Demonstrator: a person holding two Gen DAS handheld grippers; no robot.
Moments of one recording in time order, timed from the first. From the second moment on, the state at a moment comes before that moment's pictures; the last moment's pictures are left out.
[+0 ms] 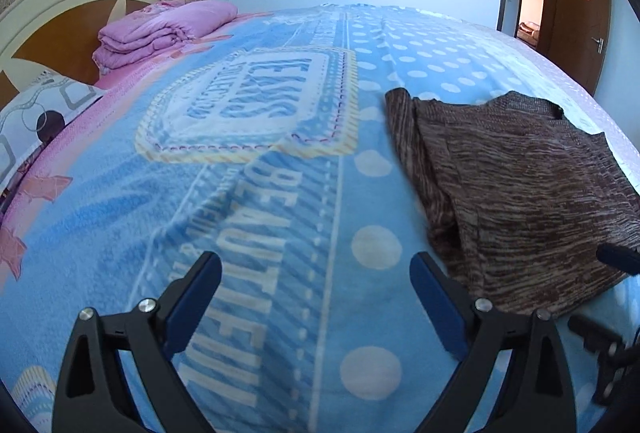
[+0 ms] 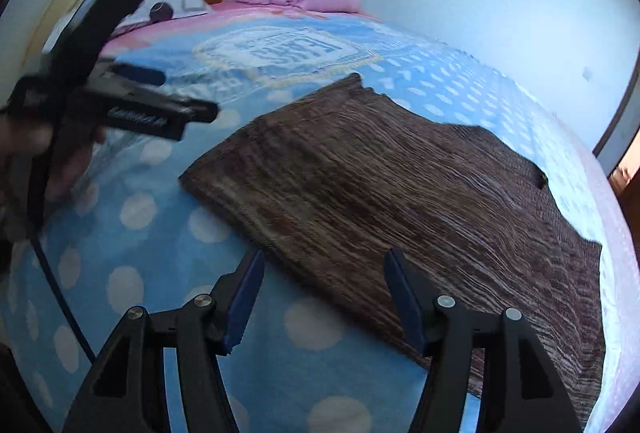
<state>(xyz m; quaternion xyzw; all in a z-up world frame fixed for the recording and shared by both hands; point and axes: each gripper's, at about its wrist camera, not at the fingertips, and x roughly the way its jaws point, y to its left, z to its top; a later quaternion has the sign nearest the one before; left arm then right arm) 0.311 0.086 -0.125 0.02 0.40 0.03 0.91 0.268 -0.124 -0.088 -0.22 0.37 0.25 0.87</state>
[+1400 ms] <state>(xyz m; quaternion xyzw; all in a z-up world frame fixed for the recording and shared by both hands) 0.421 0.034 -0.125 0.02 0.41 -0.07 0.91 0.251 -0.045 -0.112 -0.35 0.28 0.19 0.87</state>
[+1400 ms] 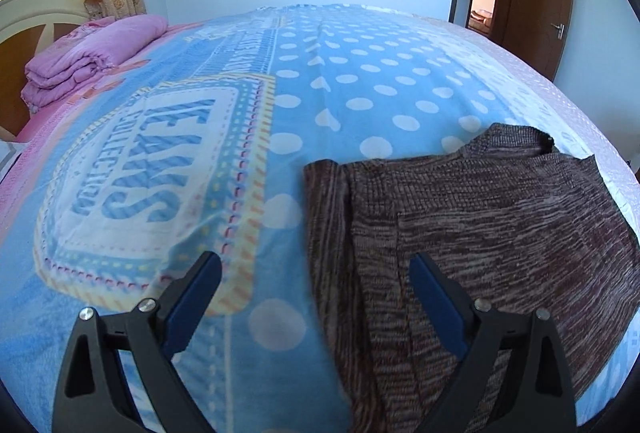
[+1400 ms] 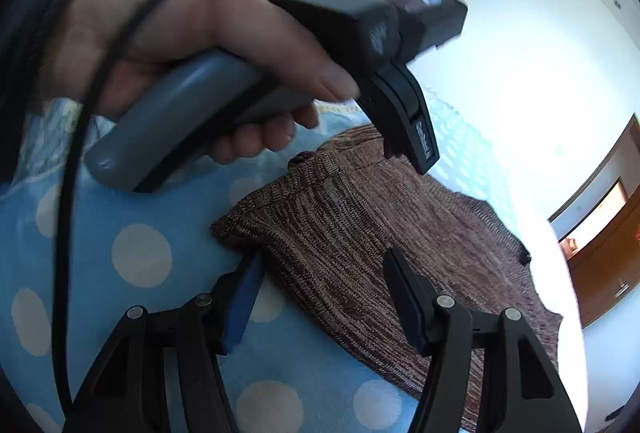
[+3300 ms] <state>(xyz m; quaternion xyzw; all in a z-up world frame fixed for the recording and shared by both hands) 0.432 -0.027 -0.032 -0.12 0.40 -0.22 0.88 0.245 -0.167 -0.023 -0.15 0.27 0.21 0.93</state>
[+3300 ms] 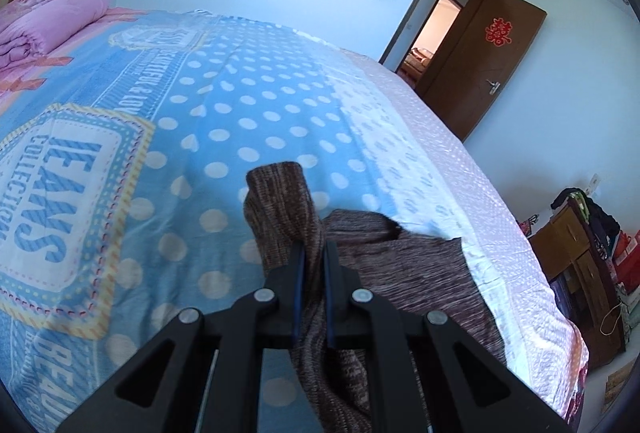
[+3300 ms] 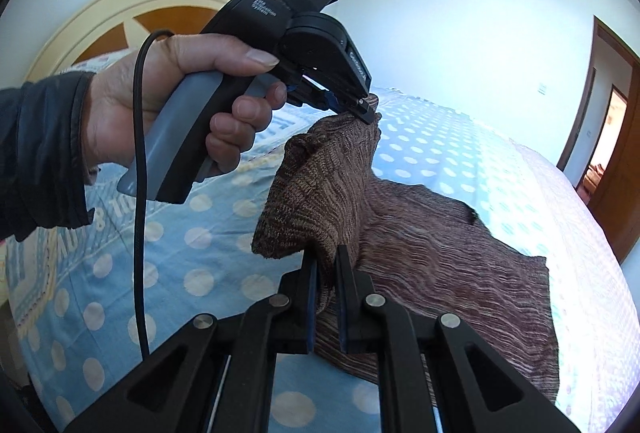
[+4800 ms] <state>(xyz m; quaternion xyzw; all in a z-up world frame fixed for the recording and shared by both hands) 0.440 -0.259 -0.055 -0.05 0.45 -0.34 0.83 0.241 -0.358 -0.046 0.05 0.38 0.10 0.92</state>
